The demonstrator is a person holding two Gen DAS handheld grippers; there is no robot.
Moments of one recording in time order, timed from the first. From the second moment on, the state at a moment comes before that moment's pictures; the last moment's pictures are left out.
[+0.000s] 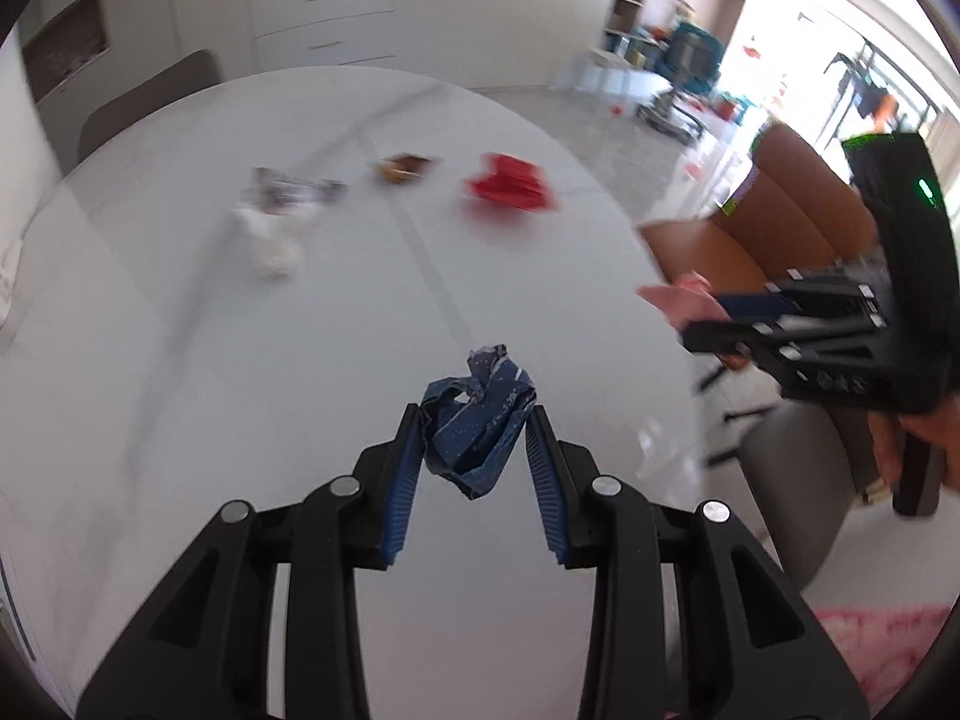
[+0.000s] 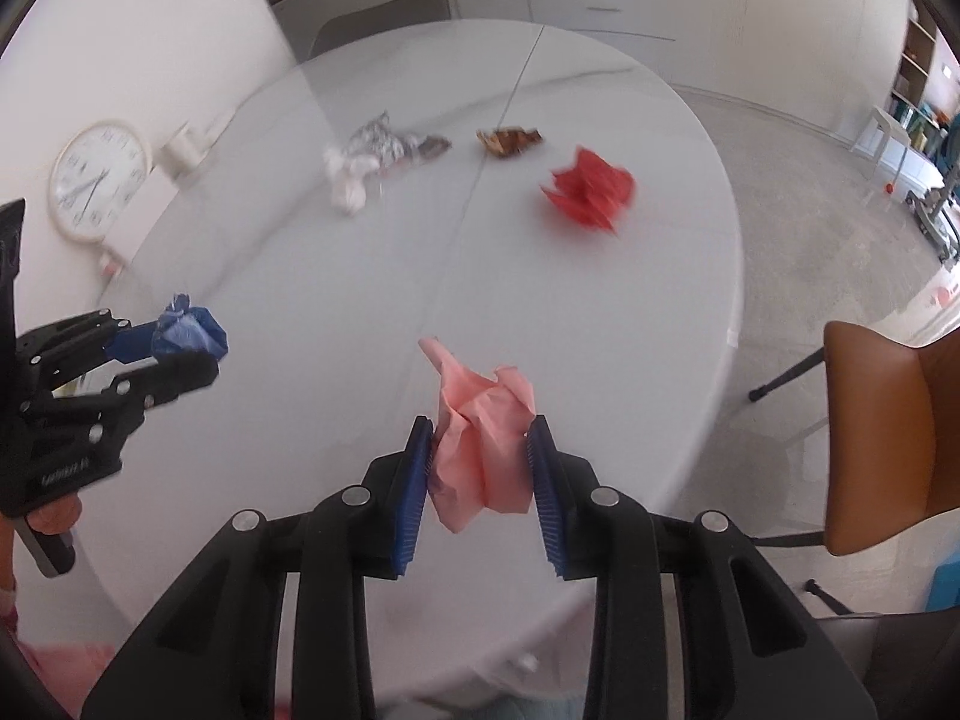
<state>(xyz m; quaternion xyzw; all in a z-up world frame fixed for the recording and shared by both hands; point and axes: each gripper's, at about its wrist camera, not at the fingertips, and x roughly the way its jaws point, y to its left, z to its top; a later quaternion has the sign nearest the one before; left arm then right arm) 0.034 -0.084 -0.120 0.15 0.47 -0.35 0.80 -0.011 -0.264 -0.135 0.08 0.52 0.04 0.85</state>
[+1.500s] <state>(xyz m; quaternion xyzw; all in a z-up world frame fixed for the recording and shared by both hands) -0.102 -0.164 -0.128 0.12 0.56 -0.15 0.80 -0.123 -0.327 -0.209 0.02 0.55 0.22 0.80</state>
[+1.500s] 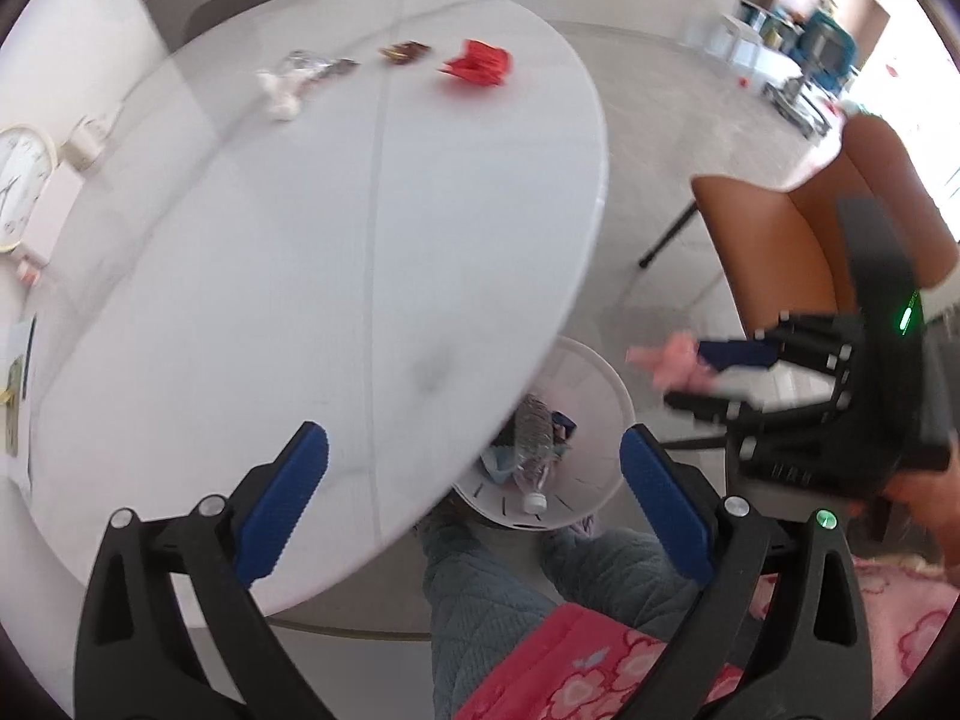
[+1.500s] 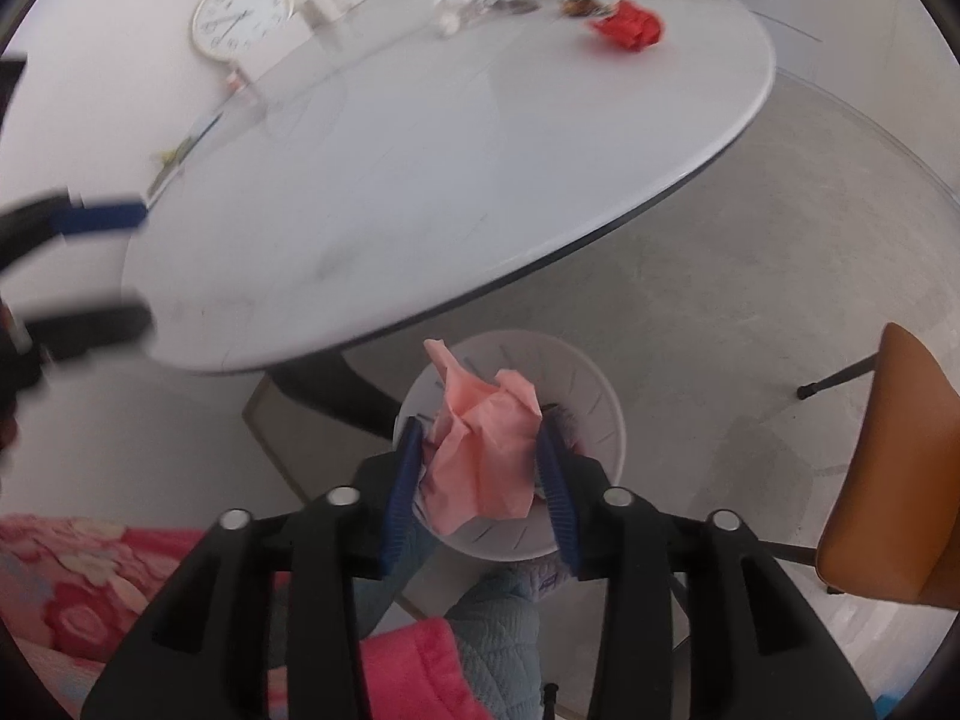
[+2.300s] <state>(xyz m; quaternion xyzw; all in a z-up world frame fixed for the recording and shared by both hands) -0.081 -0.127 -0.081 0.06 0.51 -0.08 0.86 -0.105 -0.323 -0.114 -0.01 0.48 0.17 0.86</state>
